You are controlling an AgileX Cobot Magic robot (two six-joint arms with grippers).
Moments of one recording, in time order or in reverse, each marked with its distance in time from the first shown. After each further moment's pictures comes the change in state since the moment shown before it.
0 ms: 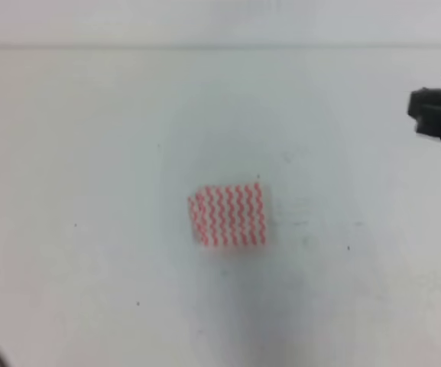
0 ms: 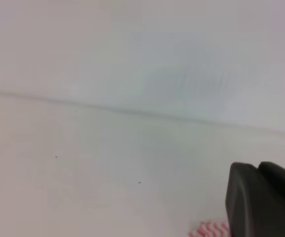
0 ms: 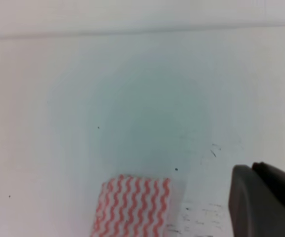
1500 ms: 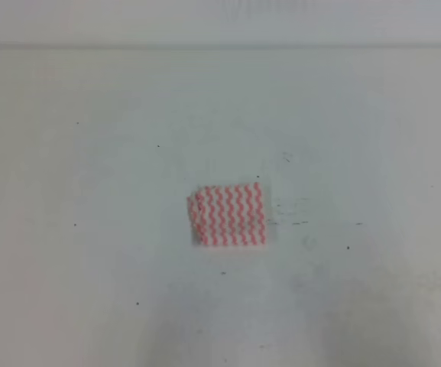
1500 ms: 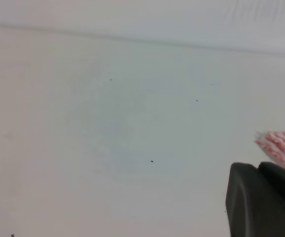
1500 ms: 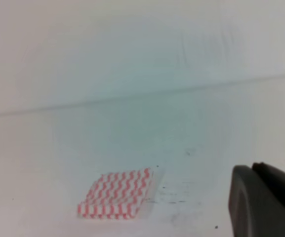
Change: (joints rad) left arm 0.000 -0.230 0.356 -0.040 -0.081 0.089; right arm 0.000 -1.005 0.832 -0.032 -0.282 0.009
